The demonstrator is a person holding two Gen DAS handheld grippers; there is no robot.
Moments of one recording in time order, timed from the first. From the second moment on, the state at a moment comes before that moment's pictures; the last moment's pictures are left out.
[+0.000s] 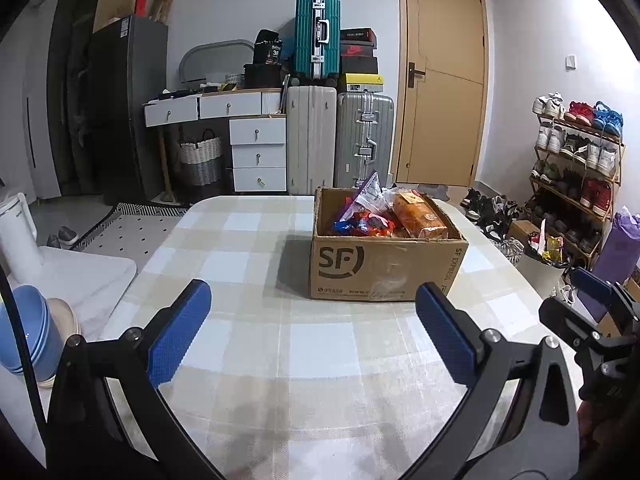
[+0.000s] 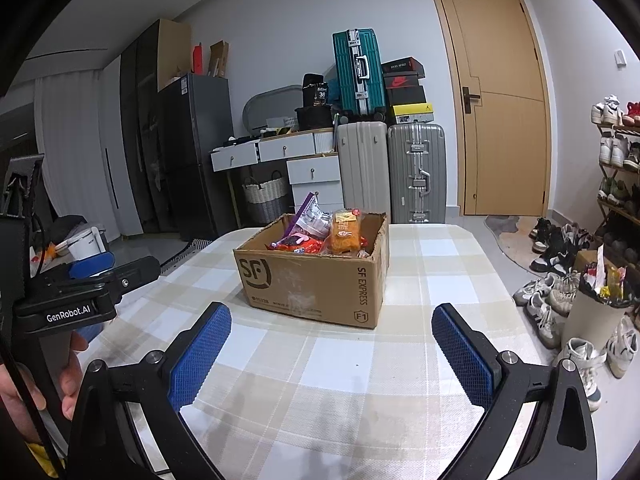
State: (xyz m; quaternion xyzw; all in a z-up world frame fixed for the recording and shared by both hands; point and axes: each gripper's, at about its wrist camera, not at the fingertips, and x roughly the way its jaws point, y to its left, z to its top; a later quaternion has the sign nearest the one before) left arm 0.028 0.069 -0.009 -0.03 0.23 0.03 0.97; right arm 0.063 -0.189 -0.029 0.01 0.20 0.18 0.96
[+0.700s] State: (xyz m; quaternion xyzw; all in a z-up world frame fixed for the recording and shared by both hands) left arm 0.029 0.068 -0.010 -0.02 0.23 0.03 0.97; right arm 0.060 -0.190 -0.027 0.01 0.21 0.18 0.96
